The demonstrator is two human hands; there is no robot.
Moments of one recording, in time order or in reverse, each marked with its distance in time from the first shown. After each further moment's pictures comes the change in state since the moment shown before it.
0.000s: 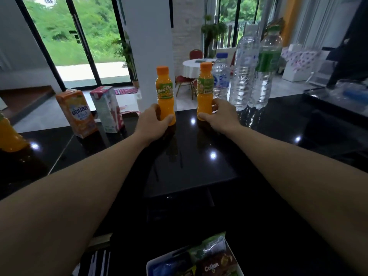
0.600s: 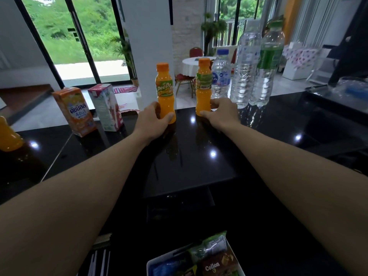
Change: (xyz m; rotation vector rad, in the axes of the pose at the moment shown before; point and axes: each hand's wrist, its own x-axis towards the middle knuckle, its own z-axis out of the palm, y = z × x) left_hand 0.004 -0.005 0.004 -0.049 0.000 0.014; right_hand 0.005 0.002 0.008 0.048 0.045 0.092
